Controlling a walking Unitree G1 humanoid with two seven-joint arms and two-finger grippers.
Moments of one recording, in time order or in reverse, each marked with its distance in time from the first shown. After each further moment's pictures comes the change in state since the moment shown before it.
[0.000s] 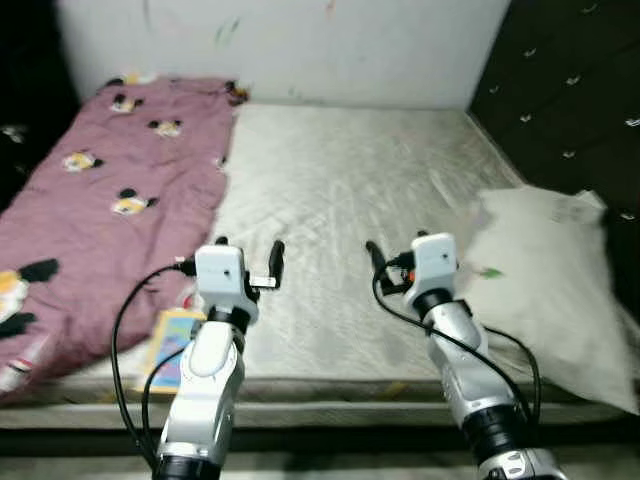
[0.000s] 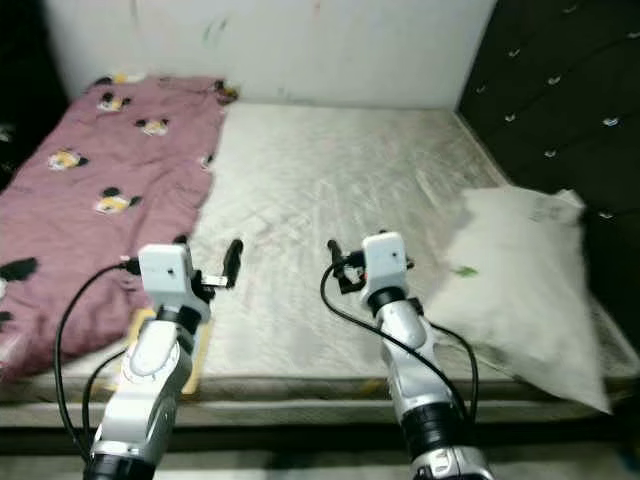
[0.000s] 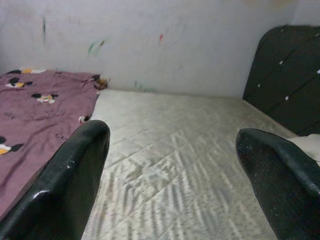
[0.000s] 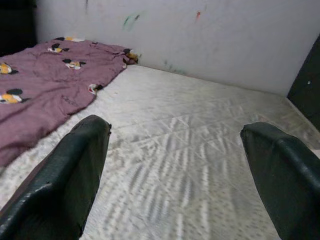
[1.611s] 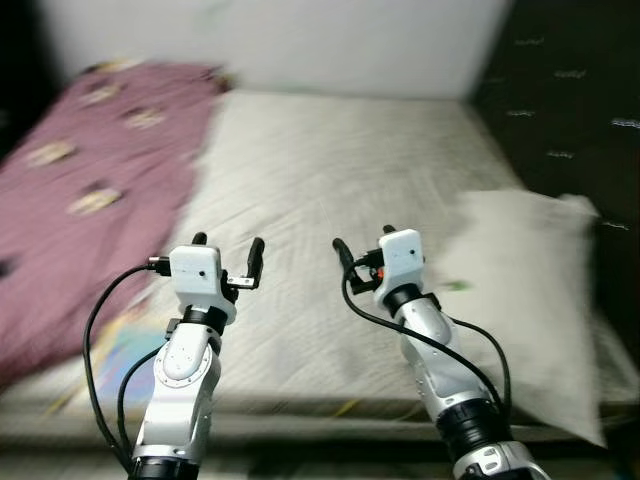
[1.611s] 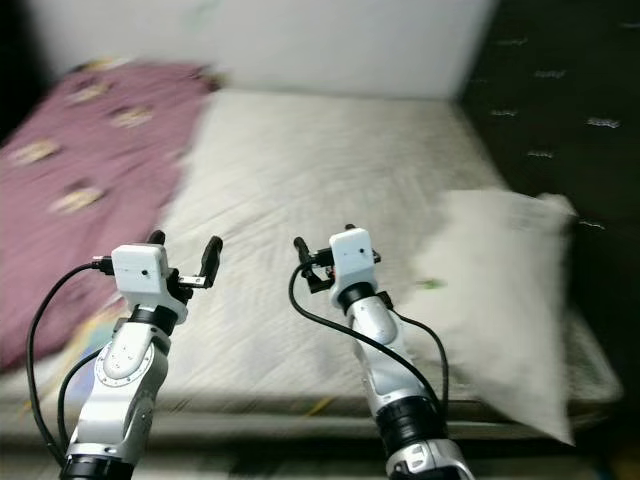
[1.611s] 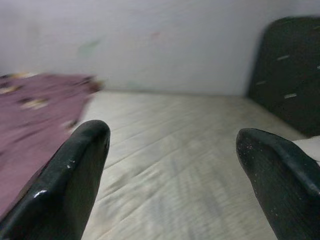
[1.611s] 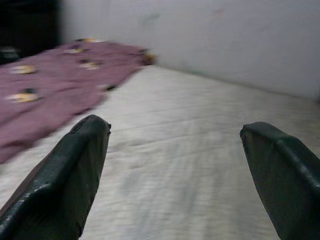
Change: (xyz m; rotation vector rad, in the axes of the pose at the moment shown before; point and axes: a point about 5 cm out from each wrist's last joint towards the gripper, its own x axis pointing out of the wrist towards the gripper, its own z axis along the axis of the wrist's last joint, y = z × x) left arm -0.002 0.009 0.002 0.000 -0.036 -0.034; right arm 0.006 0.018 0.005 -0.012 -0.024 0.071
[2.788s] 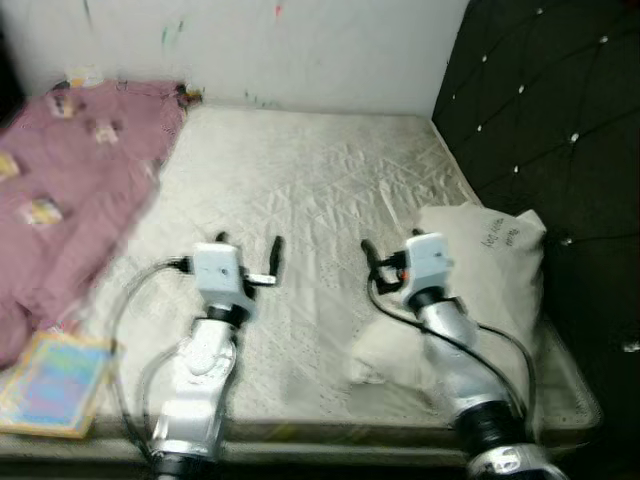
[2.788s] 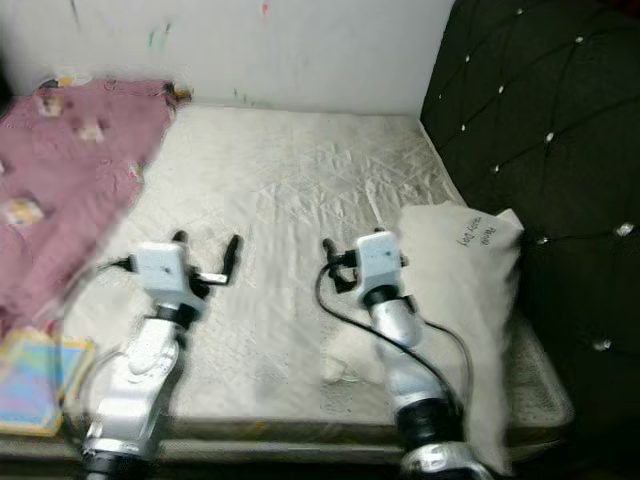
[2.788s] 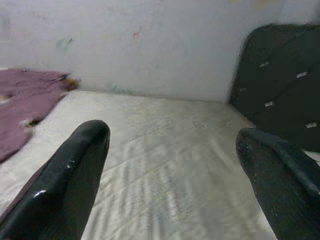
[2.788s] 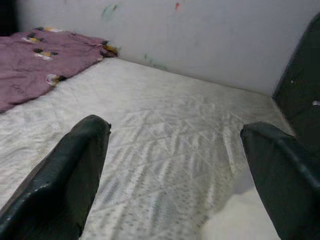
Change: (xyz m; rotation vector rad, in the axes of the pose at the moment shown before) left arm -0.001 0.001 -0.005 -0.005 0.025 0.046; right arm -0.001 -0.004 -0.004 0.011 0.011 -0.030
